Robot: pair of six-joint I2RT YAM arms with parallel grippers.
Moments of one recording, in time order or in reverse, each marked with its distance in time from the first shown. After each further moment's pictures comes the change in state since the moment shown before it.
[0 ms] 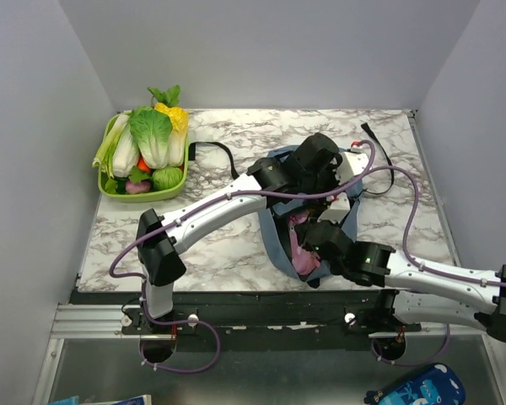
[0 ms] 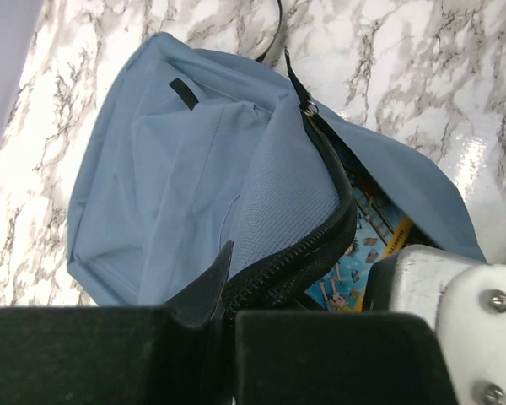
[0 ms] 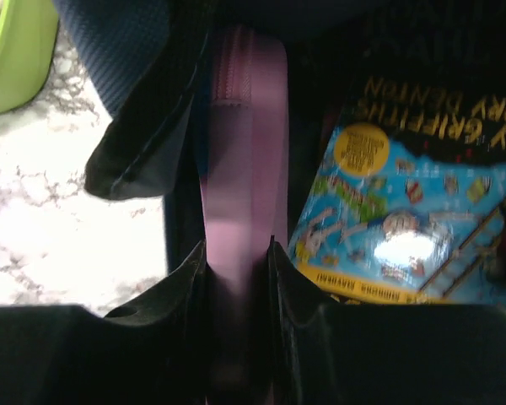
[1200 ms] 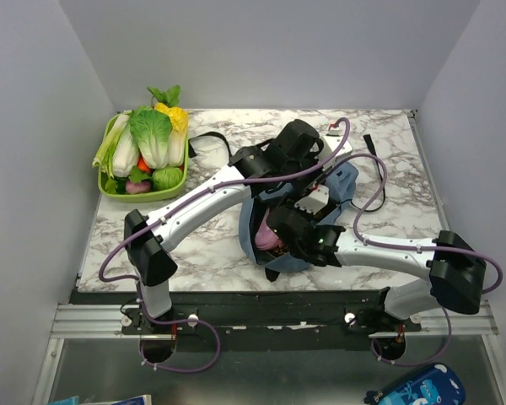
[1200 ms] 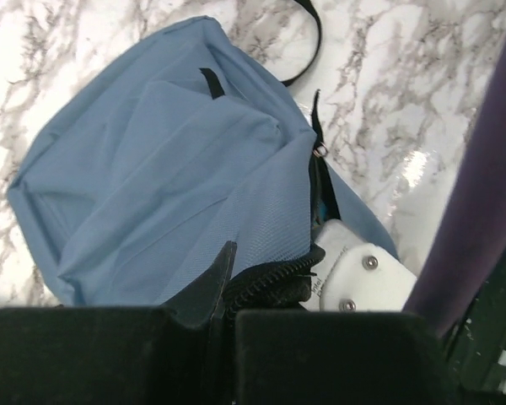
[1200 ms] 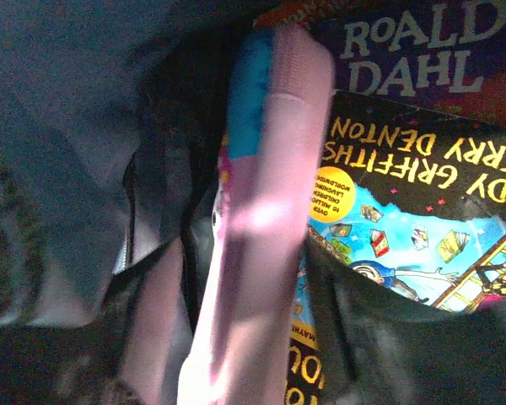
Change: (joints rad) left arm 0.092 -0.060 -0.005 -0.076 0.091 -0.132; right arm -0.040 0.465 0.232 0.127 0.182 0.312
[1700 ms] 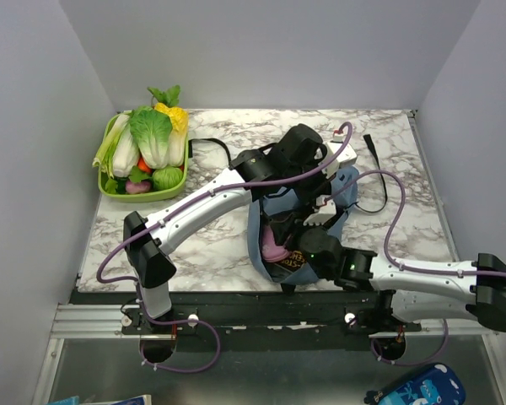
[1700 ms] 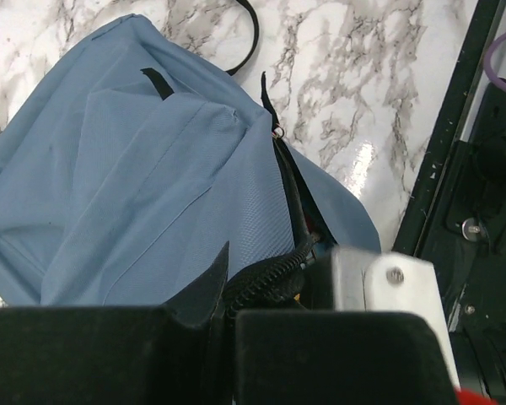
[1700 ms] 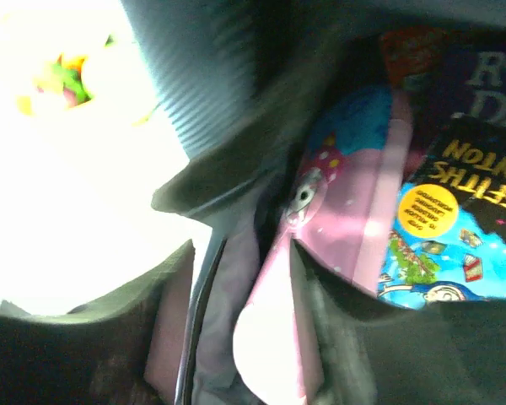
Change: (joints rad) left arm -0.031 -0.011 -0.001 -0.038 0.109 -0.064; right arm 0.084 -0.333 -0.328 0.386 -0.169 -0.368
